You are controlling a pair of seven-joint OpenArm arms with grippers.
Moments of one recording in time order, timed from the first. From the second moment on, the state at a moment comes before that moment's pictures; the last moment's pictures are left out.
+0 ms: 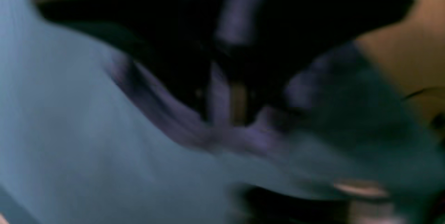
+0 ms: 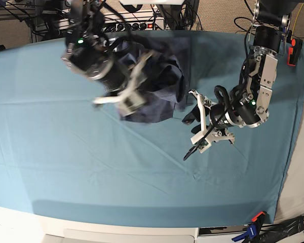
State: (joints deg) left arm -9.7 -17.4 12.7 98.4 -29.2 -31.1 58.1; right arm -11.3 1.9 -1.1 127.9 15.0 33.1 -64.3
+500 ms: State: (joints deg) left arm -9.8 -17.5 12.7 98.4 -29.2 -30.4 57.6; right arm -17.6 1.7 14.0 127.9 21.0 26.9 -67.0
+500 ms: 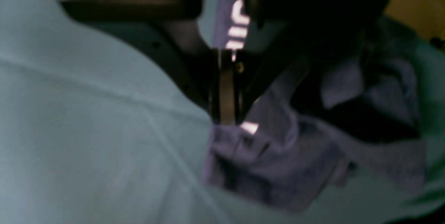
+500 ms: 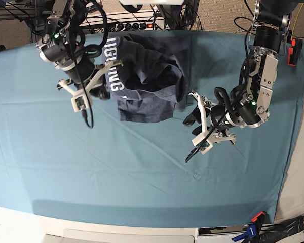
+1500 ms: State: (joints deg) left arm -9.8 -17.5 12.7 98.4 -28.1 -30.4 56.9; right arm -25.7 1.8 -1.5 127.9 31.6 31.0 -71.2
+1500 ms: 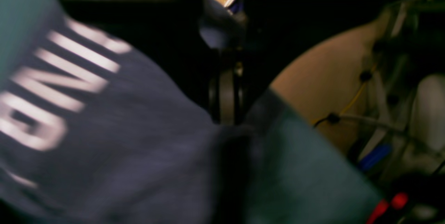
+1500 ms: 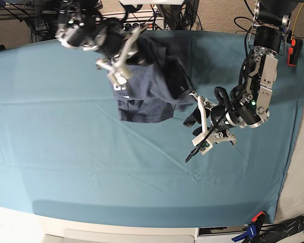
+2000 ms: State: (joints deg) left arm -9.8 -17.5 12.7 98.4 -28.1 -30.4 56.9; right arm -25.7 1.9 -14.9 127.9 18.3 30.9 -67.9
